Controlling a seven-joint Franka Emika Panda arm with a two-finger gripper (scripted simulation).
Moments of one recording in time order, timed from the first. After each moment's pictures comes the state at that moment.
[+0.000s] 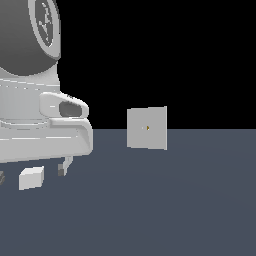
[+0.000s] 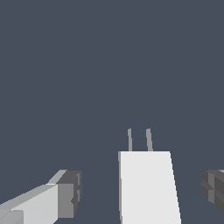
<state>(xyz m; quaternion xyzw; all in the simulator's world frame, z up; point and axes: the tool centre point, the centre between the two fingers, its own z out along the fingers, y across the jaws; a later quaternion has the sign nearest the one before) -0.071 0.170 0.017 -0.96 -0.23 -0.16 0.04</state>
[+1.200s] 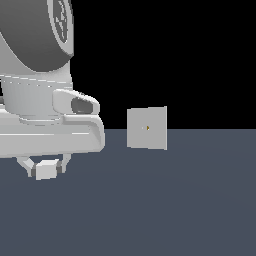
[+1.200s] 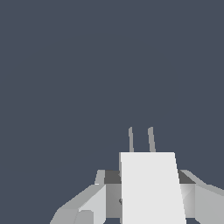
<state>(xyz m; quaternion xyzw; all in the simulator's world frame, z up) -0.059 0.150 0.023 -0.97 -0.18 -0.17 0.03</state>
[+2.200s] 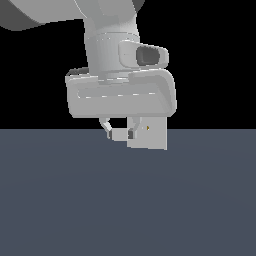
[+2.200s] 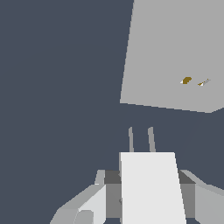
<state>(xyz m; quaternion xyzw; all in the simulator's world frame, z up) -0.041 0.012 0.088 -0.98 0.13 -0.17 -0.02</state>
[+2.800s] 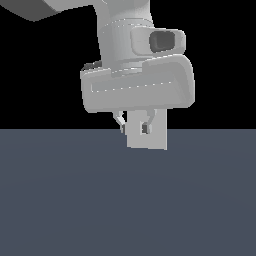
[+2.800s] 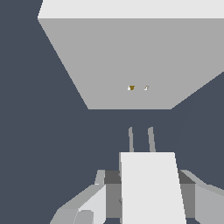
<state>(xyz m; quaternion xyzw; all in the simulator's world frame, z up) -0.050 -0.015 0.100 -0.97 0.19 -0.17 -0.03</state>
